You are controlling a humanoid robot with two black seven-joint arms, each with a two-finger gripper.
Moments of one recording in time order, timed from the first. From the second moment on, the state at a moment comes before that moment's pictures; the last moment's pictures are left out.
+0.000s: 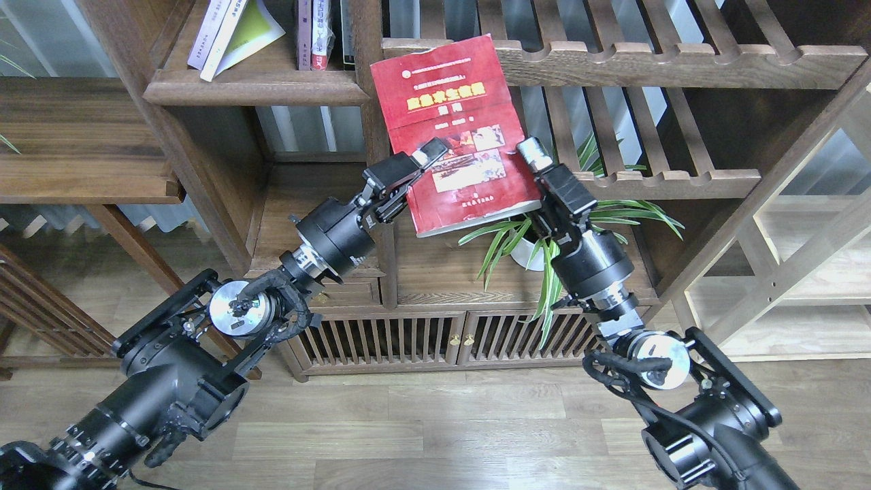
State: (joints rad) left arm -0.55 0.00 -0.90 -1.13 -0.31 -0.49 0.27; right arm 0.19 -0.11 1.18 1.32 0.17 0.58 -0.01
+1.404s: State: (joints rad) left arm -0.42 0.10 -1.45 -1.78 0.42 -0.49 0.26; right arm 0.21 -0.15 1.25 1.17 0.18 0.58 -0.01
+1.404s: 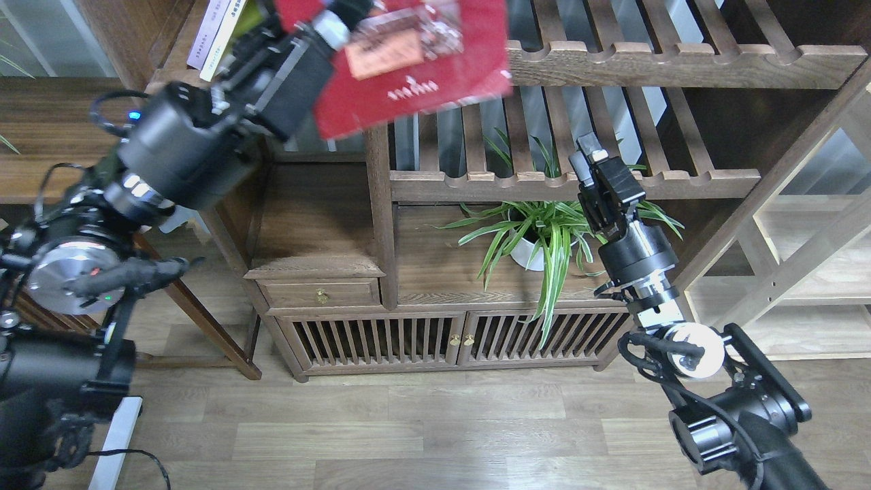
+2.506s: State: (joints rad) left arm -0.36 0.16 -1.79 -1.74 0.48 -0.25 0.26; right arm 0.25 -0.13 1.24 1.07 0.18 0.58 -0.01
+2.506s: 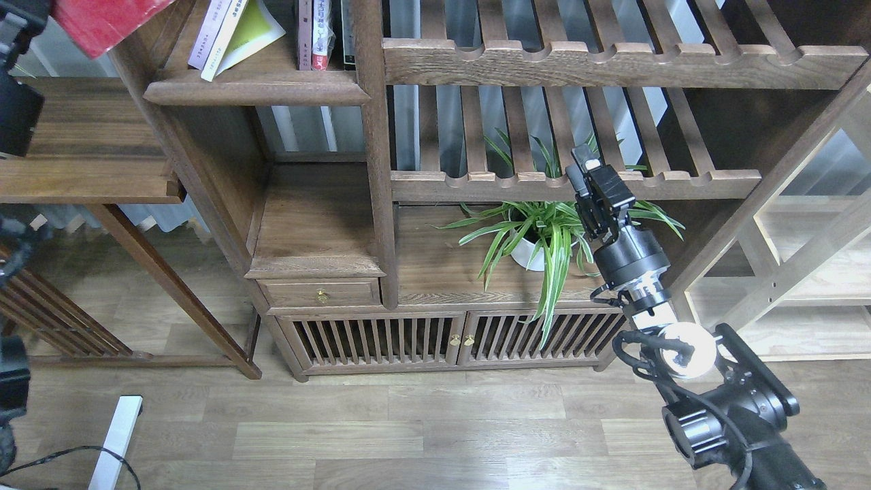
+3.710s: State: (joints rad) left arm -0.58 0.55 -1.62 -1.52 0.53 -0.23 0.35; right arm 0.24 -0.08 1.24 1.05 0.18 0.58 0.00
